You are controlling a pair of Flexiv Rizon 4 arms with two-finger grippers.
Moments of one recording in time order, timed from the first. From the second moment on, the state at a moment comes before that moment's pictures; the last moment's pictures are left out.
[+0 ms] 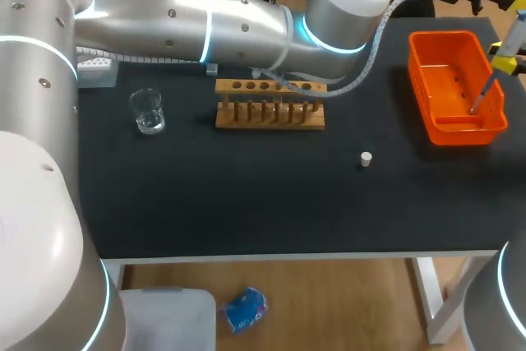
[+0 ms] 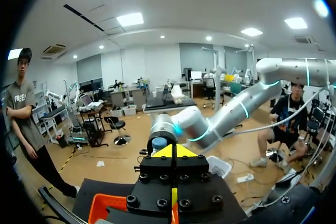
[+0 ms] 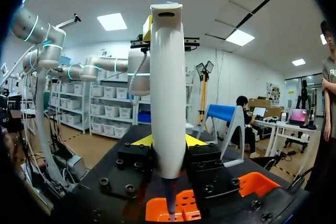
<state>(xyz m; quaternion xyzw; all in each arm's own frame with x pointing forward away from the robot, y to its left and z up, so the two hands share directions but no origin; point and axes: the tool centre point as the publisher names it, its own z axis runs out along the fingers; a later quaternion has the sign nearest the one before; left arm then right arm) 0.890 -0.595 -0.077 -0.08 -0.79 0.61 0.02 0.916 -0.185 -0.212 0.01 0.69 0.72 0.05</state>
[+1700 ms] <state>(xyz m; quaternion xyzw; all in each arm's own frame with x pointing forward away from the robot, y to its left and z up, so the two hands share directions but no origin) 0.910 -0.604 -0.098 -0.05 -0.80 0.60 0.03 0.915 -0.186 -0.214 0.01 0.69 0.72 0.05</state>
